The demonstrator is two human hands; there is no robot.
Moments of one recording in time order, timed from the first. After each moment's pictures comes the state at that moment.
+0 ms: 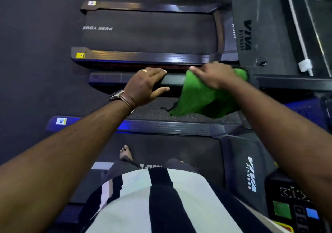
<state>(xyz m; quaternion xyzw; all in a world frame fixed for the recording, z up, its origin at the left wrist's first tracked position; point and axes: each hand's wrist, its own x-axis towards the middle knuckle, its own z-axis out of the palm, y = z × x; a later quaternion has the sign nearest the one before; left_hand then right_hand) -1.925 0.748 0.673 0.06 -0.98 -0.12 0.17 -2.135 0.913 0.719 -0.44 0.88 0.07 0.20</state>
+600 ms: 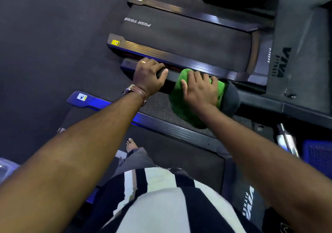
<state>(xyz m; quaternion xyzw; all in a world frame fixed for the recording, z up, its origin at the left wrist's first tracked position) -1.888 0.725 0.663 0.35 -0.89 -0.10 0.26 -2.026 0.867 0.678 -0.53 0.84 0.02 -0.03</state>
